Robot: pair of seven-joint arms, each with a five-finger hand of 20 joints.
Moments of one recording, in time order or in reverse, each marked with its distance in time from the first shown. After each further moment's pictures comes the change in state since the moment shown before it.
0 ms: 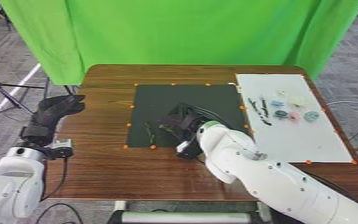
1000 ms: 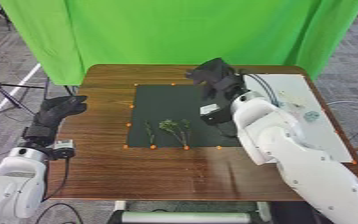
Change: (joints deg) left arm -0.1 -0.3 0.4 0.0 0.2 -0.5 0.0; right arm -7.8 6.2 21.3 -12.9 2.6 7.3 -3.4
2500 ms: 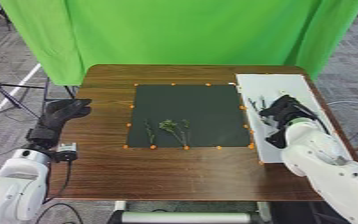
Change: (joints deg) left arm 0.3 -0.6 0.3 -0.1 1.3 -1.8 -0.6; right arm -10.4 9.6 7.0 16.0 -19.0 -5.6 11.6
